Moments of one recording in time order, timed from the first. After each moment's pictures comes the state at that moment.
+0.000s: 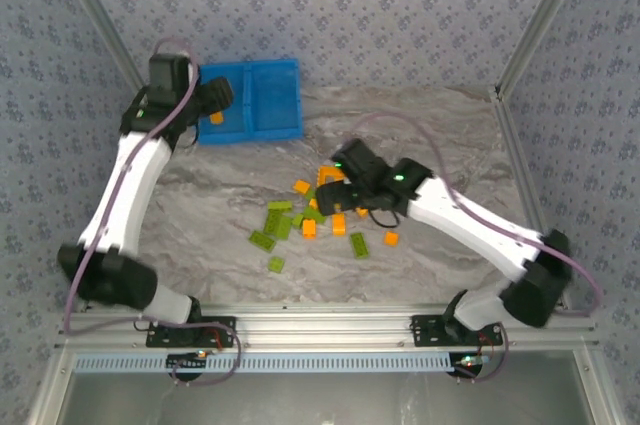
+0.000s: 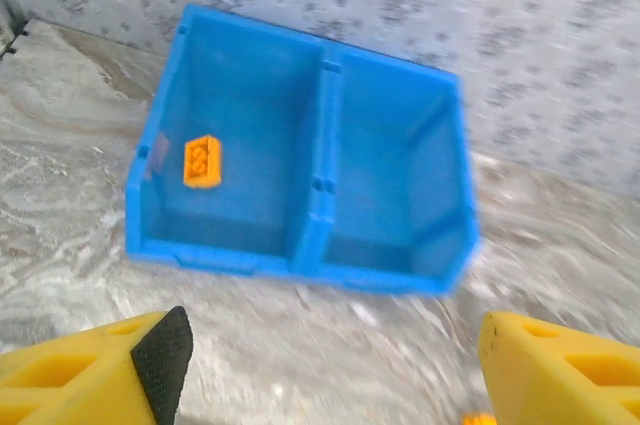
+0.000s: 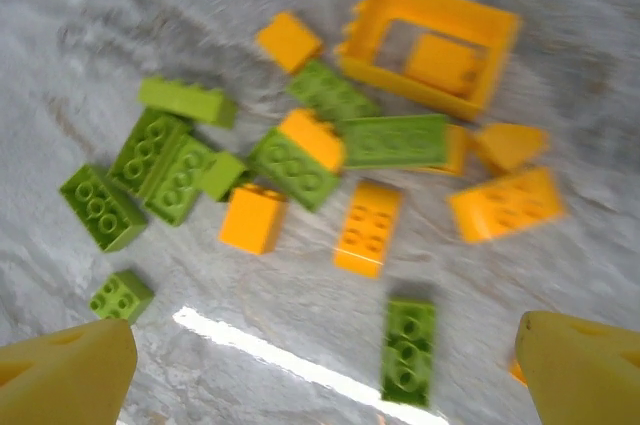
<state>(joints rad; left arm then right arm) -0.18 1.41 1.56 -0.71 -0.04 -0.40 0.89 1.47 1.36 -0.90 0.13 0.49</state>
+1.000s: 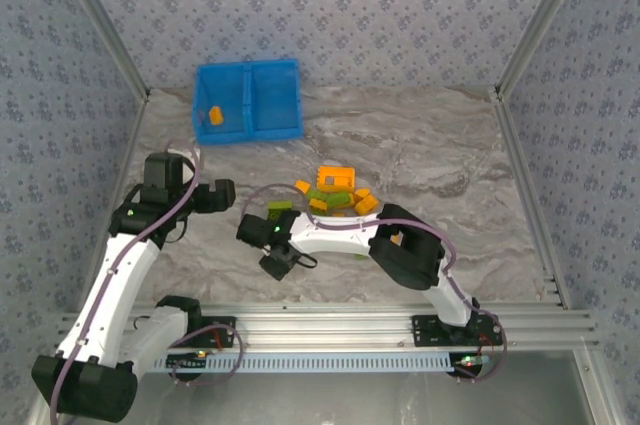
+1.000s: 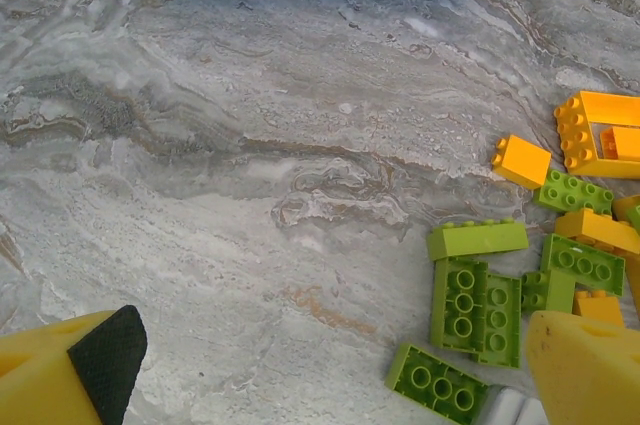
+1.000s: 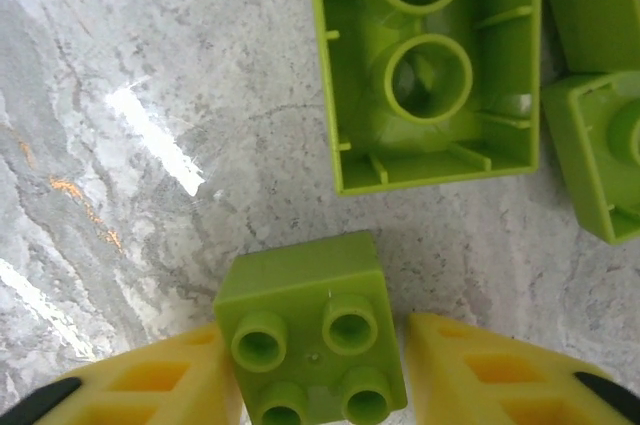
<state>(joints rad) -0.18 0.89 0.90 -0.79 0.04 -0.19 1.22 2.11 1.55 -0.80 0.07 0.25</state>
